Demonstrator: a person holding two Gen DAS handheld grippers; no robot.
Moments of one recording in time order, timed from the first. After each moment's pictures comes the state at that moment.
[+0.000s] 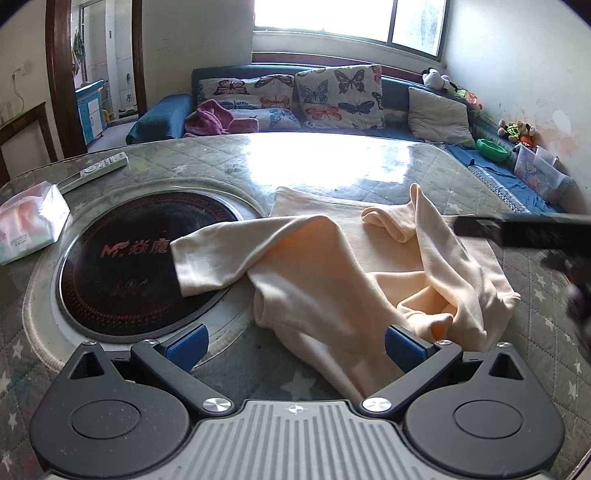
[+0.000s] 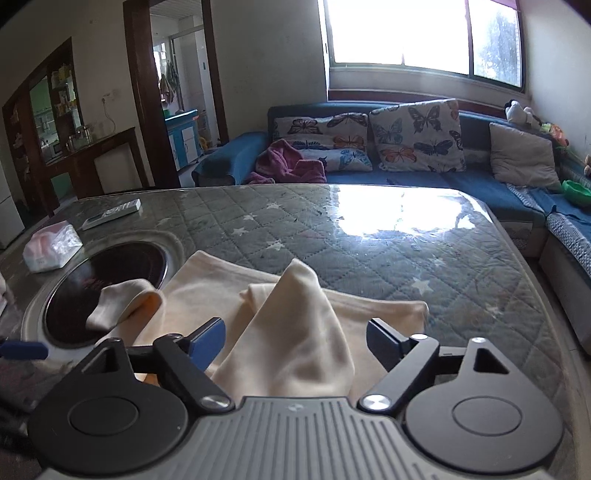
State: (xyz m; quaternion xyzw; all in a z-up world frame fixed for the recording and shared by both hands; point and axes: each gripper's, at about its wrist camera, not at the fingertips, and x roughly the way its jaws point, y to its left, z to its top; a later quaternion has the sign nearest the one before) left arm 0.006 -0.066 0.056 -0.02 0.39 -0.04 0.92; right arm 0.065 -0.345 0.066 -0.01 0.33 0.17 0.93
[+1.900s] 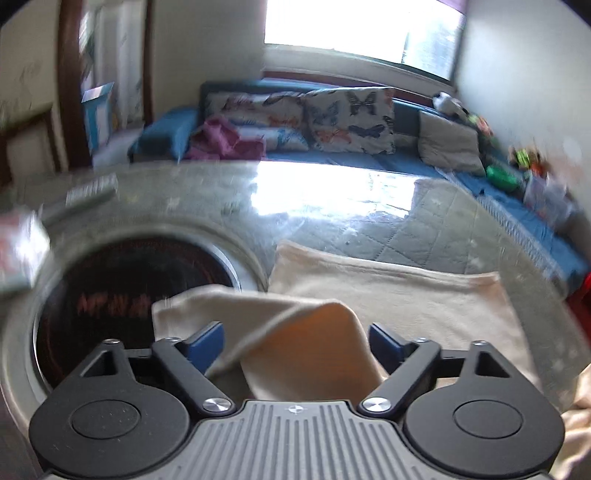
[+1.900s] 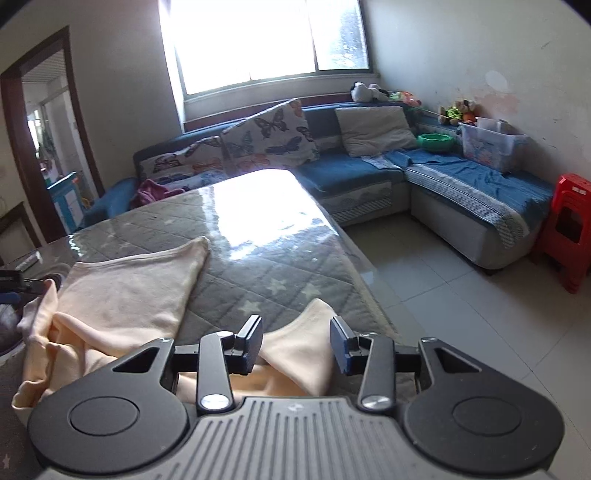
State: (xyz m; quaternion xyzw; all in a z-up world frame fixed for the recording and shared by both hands) left arm 0.072 -0.075 0.059 -0.01 0.35 -0.02 0.94; right arm -0.093 -0.503 0.050 0.09 0.30 -0.03 0.95
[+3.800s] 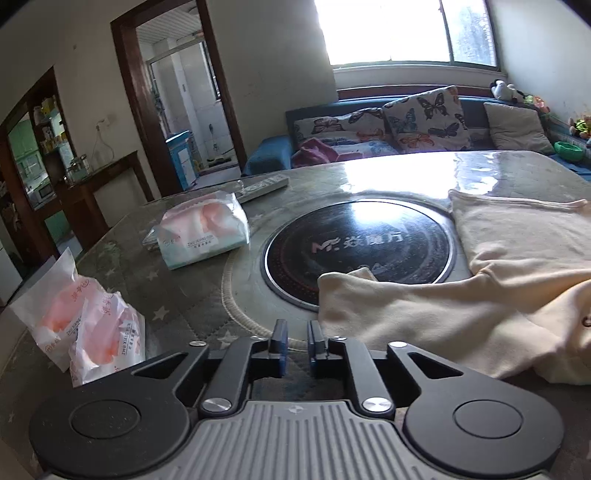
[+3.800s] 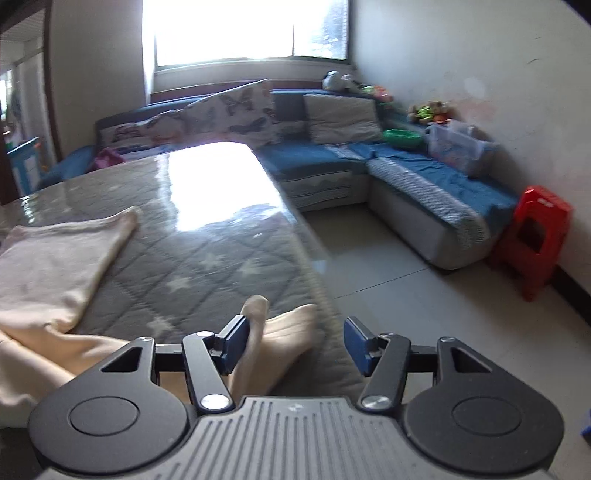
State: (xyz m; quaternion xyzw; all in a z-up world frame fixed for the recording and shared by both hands) left arm -0.086 0.051 0.049 0.07 0.31 0.11 0.94; right arm -0.069 -0.519 0.019 0.03 0.34 -0.11 0.93
